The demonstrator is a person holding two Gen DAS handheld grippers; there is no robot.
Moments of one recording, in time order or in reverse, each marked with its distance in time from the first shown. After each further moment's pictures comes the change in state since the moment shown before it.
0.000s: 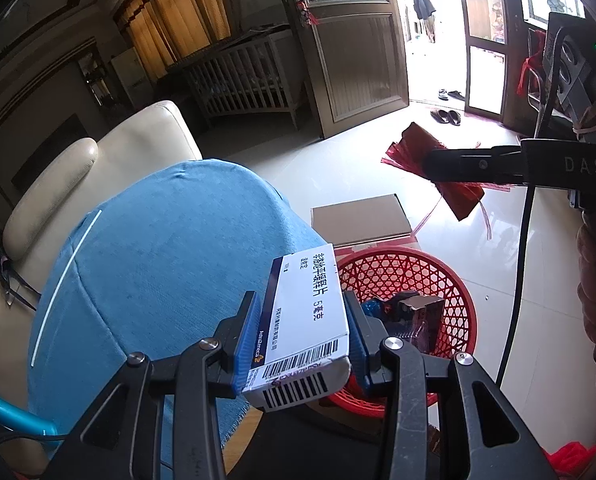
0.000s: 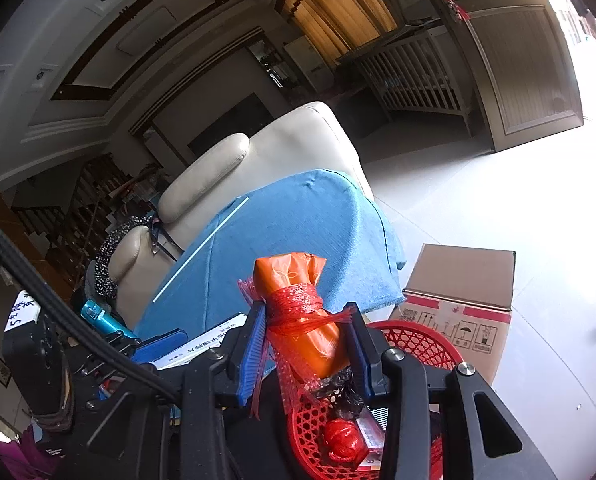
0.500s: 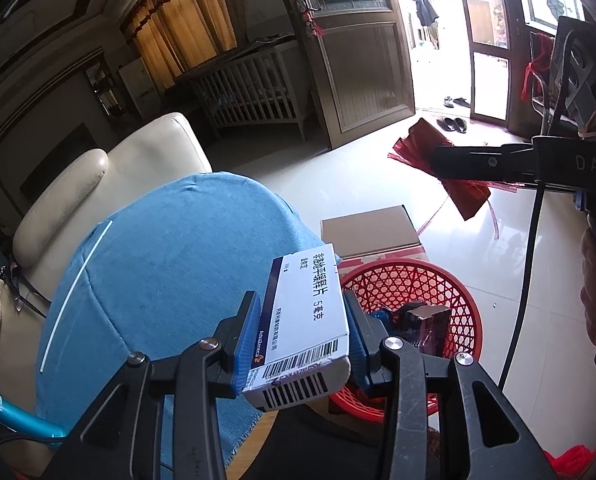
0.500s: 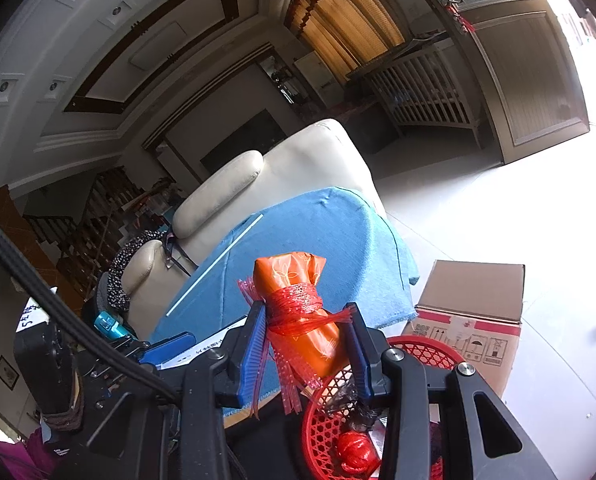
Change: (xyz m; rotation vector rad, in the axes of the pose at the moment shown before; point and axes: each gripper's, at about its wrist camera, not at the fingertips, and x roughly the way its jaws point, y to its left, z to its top) left arm -0.010 0.003 0.005 0.008 -0.039 0.036; right arm -0.012 0.005 0.005 -0.002 -0.061 0.046
